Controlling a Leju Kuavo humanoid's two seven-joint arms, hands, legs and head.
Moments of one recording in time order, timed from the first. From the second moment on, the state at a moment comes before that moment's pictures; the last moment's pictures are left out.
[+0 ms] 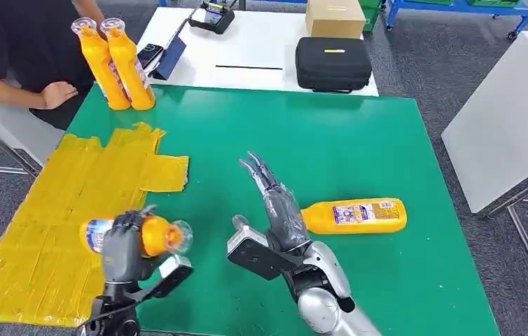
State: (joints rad) left arm 0.01 -0.09 -0.18 -1.09 -1.14 0.69 -0.36; right arm -0.18 0.05 0.51 -1.43 0.69 -0.12 -0.11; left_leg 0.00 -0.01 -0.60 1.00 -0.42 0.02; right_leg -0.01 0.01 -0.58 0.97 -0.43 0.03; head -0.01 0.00
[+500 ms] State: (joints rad) left arm -0.12 -0.09 -0.19 -0.81 -1.33 0.69 -0.10; right arm -0.20 0.05 0.52 -1.43 0.66 -0.10 -0.11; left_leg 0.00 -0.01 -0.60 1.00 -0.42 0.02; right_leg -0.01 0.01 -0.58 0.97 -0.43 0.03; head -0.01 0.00
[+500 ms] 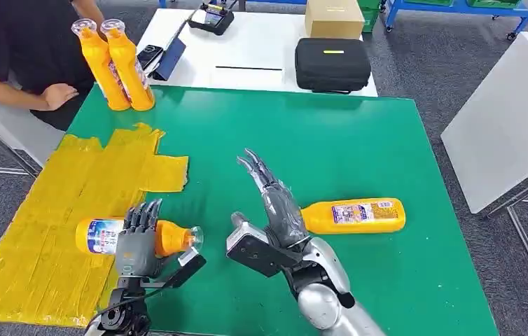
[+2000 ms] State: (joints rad) left arm -0.04 -0.06 -0.17 -1.16 0.12 0.12 -0.56; right arm -0.09 -0.05 0.42 -1.51 0.74 -0.10 -0.11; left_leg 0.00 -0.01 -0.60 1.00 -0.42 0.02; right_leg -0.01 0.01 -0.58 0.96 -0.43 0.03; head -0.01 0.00
